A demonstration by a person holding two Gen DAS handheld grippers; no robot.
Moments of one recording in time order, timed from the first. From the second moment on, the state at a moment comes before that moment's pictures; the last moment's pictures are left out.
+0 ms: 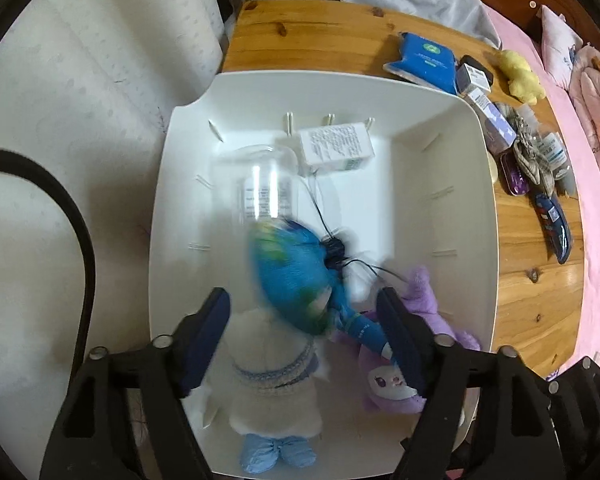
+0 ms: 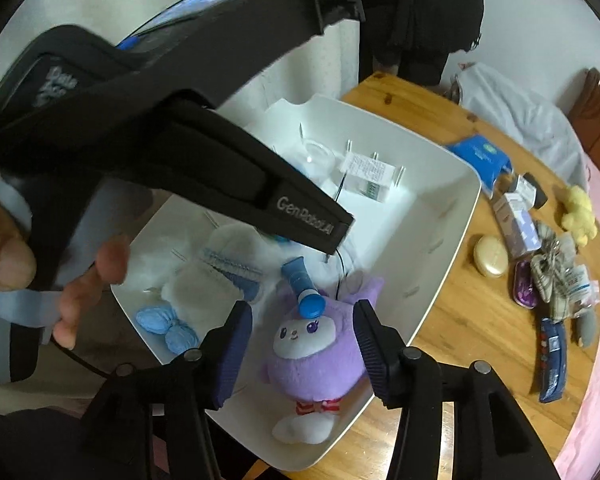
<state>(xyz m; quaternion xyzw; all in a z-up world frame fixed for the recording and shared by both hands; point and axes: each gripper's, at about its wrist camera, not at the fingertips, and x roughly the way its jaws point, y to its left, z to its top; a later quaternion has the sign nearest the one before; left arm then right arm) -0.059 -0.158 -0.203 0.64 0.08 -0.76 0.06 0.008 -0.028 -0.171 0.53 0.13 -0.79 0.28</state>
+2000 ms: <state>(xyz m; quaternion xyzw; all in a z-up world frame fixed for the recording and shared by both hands) -0.122 0.078 -0.050 0.52 -0.03 -0.84 -0.13 0.019 0.242 -0.070 0.41 0.03 -0.91 0.05</state>
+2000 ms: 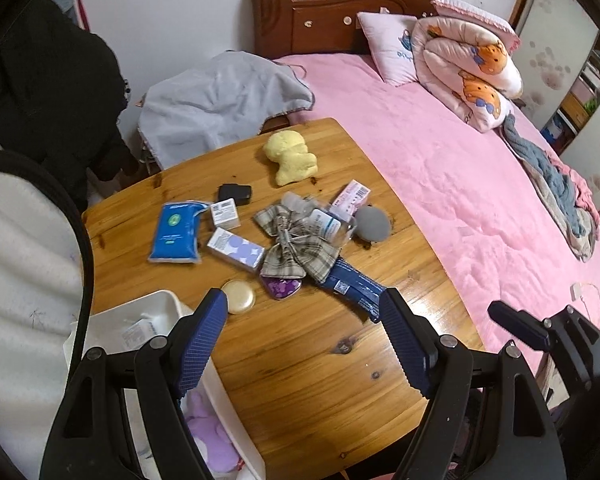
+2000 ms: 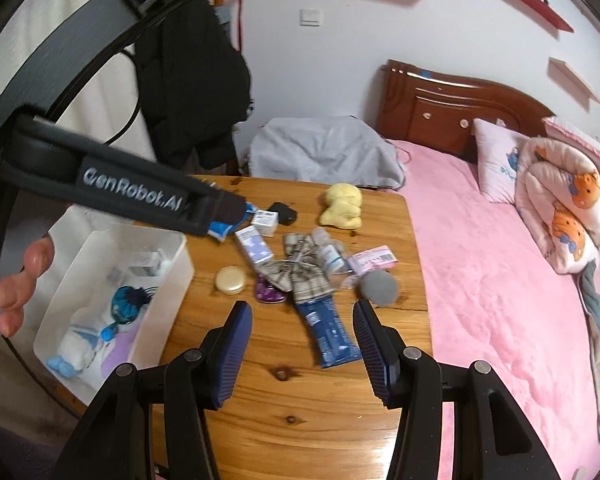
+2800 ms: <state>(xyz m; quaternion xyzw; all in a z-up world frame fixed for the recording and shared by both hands) -0.187 0.086 -0.185 0.61 -0.16 -0.76 -0.14 -0.044 0.316 -0.185 0.50 -0.02 -0.86 0.04</state>
